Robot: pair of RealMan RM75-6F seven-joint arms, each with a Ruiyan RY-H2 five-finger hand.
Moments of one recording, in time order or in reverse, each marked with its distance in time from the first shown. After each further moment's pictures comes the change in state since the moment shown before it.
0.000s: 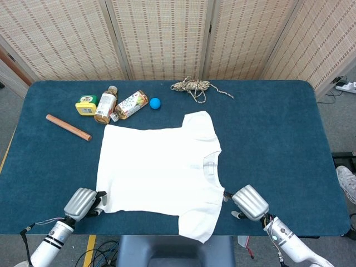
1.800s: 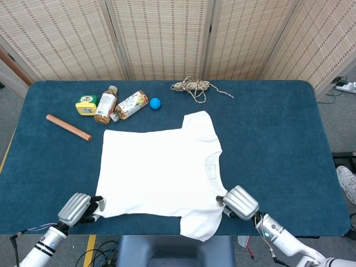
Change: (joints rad) left arm 0.015 0.110 0.057 -0.102 0.061 0.036 -0.180; right arm 0.092 -0.048 -0.086 0.081 -0.018 0.041 0.067
